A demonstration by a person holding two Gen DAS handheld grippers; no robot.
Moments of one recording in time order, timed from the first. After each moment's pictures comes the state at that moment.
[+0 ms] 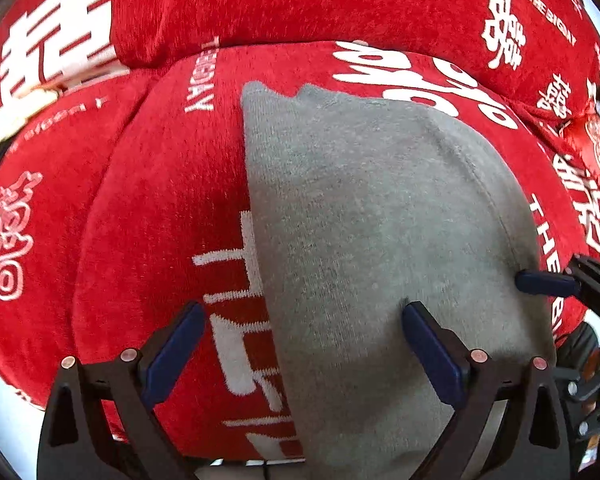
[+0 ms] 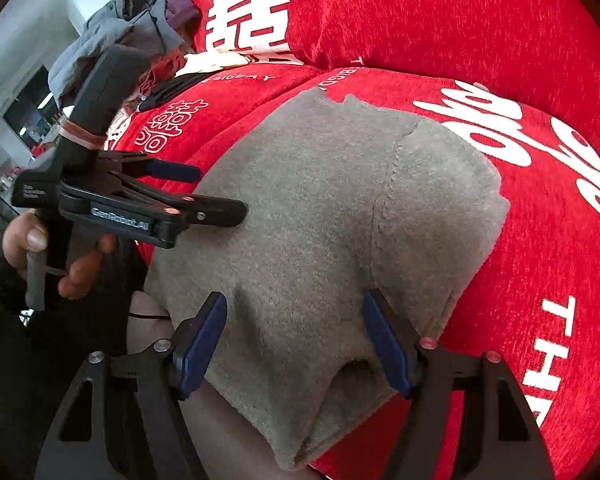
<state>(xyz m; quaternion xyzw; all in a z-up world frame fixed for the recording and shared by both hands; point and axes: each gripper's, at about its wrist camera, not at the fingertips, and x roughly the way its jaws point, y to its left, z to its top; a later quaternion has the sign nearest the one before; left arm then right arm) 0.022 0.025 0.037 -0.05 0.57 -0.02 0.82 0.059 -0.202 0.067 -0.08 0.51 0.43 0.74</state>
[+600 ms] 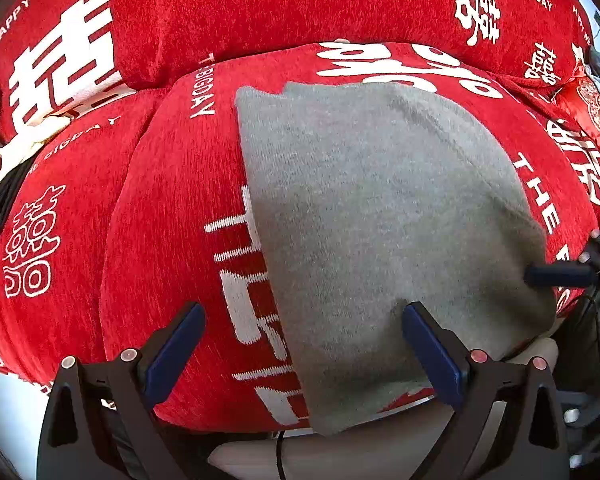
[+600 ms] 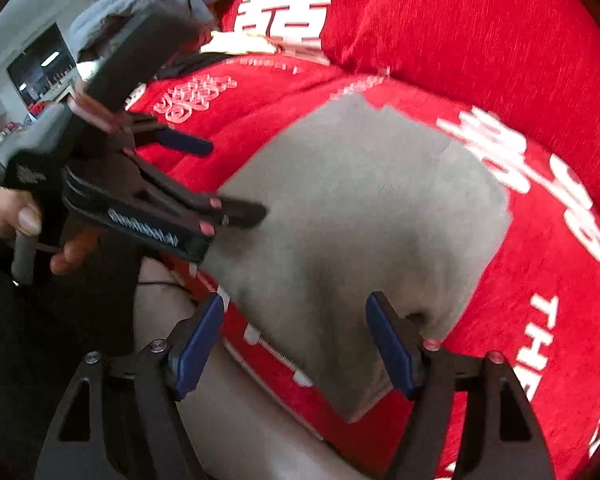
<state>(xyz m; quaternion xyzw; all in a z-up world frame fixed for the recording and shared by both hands) -0.017 0.009 0.046 0.01 0.56 -0.01 0.83 0.006 -0.185 0.088 -0.16 0.50 0.43 0.74</state>
